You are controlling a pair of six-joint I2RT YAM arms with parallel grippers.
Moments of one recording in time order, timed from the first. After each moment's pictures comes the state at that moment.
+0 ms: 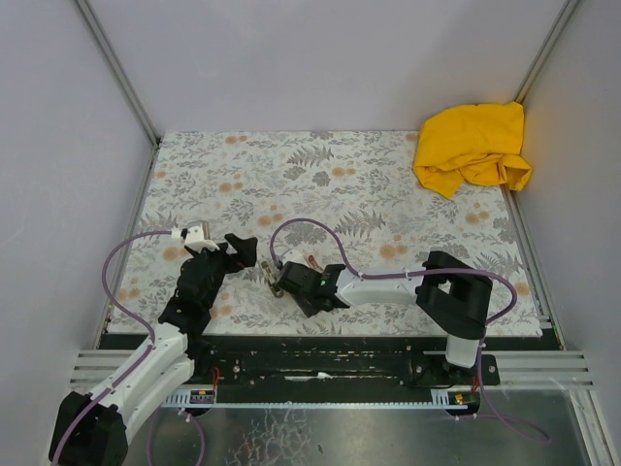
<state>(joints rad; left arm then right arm) -0.37 0.66 0.17 0.34 -0.19 -0.50 1.20 1.83 1.12 -0.43 0.26 0.44</state>
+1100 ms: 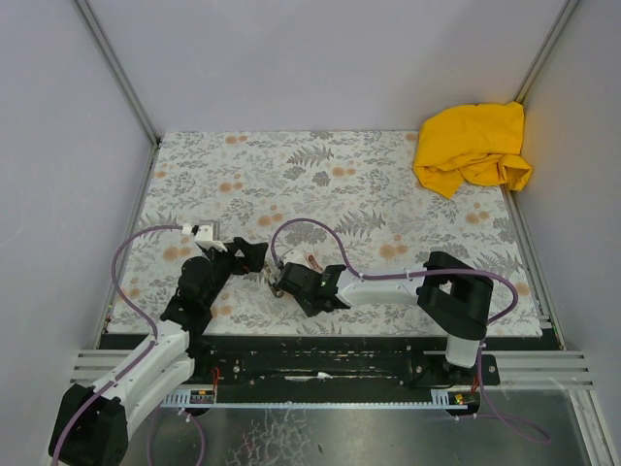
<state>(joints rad) -0.37 0.70 0.17 0.39 -0.03 -0.46 1.20 1.83 1.12 -0.44 0.27 0.46</state>
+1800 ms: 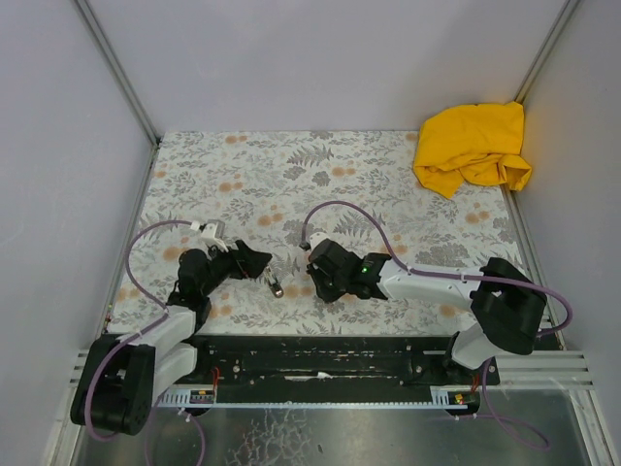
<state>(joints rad) -0.15 0.99 0.12 0.64 0.41 -0.48 1.05 1.55 0.93 -0.32 0.07 0.42</state>
